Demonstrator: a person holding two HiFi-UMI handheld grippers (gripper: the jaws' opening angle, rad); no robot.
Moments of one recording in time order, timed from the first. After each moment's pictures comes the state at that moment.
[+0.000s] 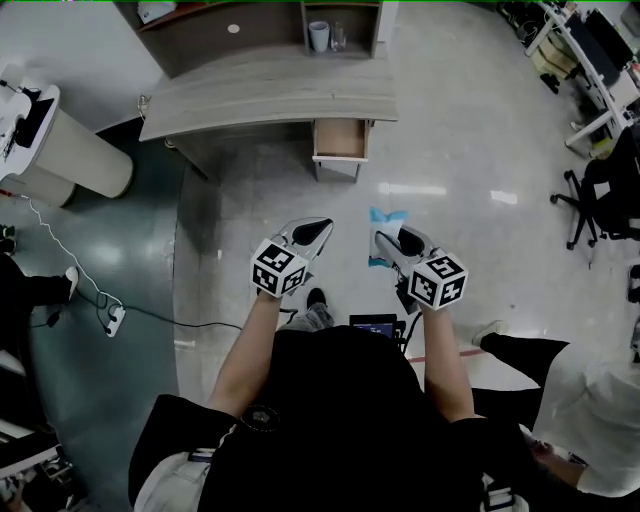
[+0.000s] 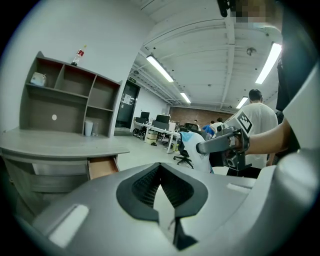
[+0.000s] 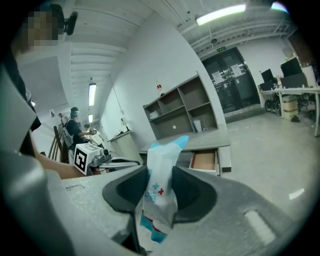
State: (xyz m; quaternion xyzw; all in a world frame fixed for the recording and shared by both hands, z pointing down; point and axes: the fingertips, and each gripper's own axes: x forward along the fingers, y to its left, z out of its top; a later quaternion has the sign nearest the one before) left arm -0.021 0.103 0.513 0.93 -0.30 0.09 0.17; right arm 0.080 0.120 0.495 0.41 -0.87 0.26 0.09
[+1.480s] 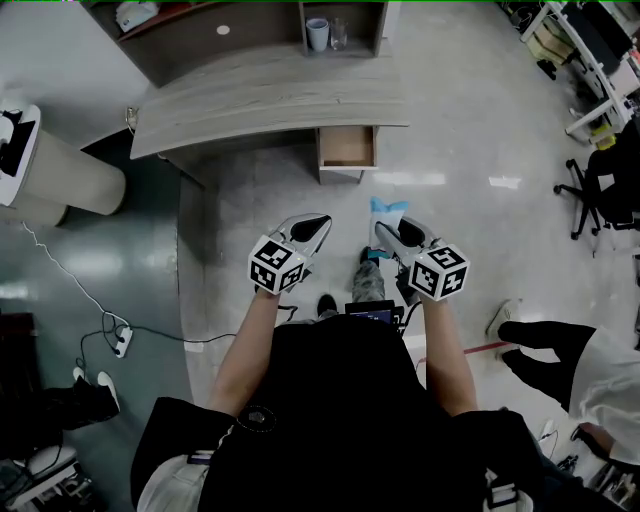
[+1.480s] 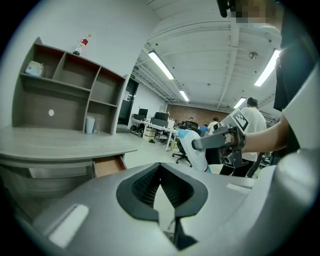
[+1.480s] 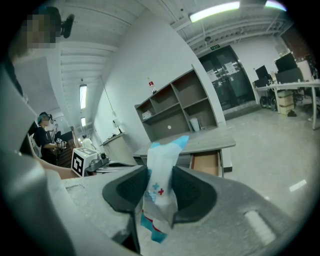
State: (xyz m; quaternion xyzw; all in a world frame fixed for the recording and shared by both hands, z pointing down) left arm -0.062 0.021 0.540 0.94 -0.27 0.11 0.18; right arm 0.041 0.032 0.518 0.43 -0.85 0.28 0.08
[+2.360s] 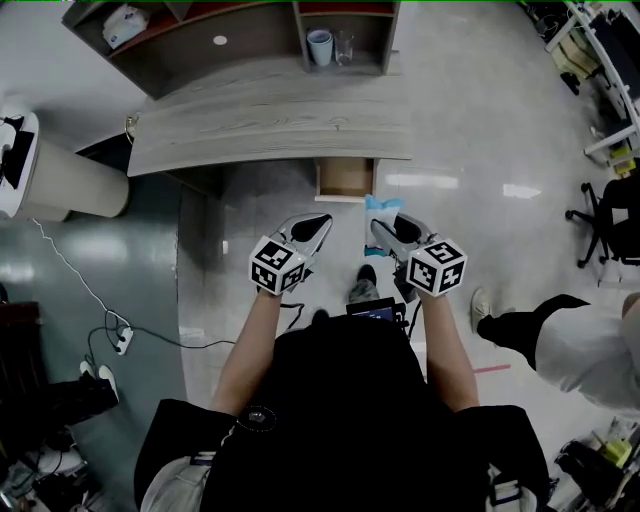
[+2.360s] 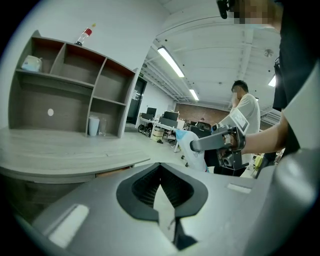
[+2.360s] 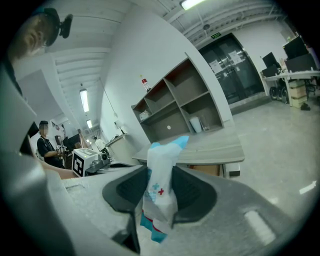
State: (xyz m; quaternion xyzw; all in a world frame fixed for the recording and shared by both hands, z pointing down) left arm -0.019 -0.109 0.540 0.92 -0.31 0.11 0.20; right arm 0.074 -0.110 0.523 0.38 -0.87 0.30 0.09
